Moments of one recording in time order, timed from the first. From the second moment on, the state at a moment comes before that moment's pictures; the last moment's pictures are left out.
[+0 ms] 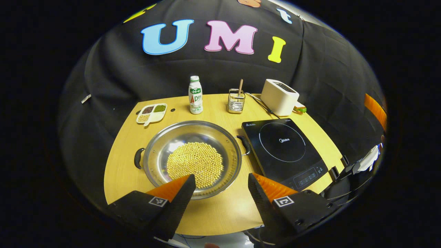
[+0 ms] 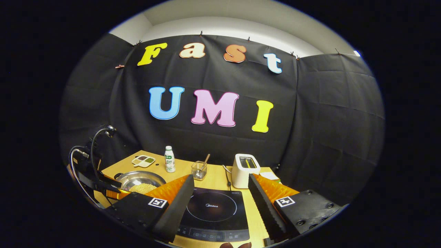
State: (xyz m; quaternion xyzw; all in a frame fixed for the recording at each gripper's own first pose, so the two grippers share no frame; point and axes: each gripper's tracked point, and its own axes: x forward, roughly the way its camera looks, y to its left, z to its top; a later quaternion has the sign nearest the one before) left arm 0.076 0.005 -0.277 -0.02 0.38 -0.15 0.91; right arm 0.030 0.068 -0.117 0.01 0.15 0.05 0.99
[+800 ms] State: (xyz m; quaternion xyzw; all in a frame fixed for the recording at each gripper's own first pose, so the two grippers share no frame) left arm 0.109 0.173 -0.342 -0.04 0.39 -0.03 0.92; right arm 0.077 0.222 -0.253 0.10 0.33 0.16 0.93
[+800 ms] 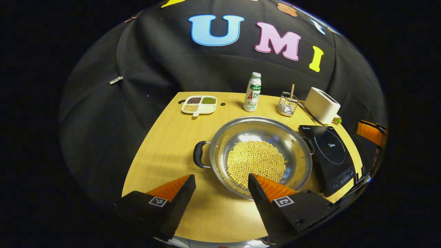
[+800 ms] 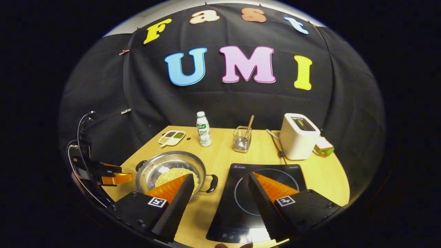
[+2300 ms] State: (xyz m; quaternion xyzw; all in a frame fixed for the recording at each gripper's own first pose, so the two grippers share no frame) left arm 0.202 0.195 -0.443 -0.04 0.43 -0.03 0.90; right arm 0.122 0.306 -0.433 0.06 0.48 0.16 0.86
